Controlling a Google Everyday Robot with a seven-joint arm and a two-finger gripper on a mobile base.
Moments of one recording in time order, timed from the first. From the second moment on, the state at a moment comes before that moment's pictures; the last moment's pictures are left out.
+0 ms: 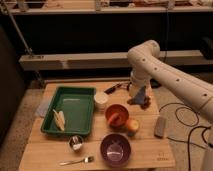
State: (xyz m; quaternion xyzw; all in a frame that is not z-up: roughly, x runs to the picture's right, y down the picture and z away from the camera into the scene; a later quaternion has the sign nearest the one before) arm 0.161 -0.004 0.770 -0.17 -0.24 -0.85 0.44
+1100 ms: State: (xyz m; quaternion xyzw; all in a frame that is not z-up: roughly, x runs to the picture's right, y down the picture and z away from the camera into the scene) arm 0.022 -0.033 0.840 0.07 -0.29 -0.86 0.42
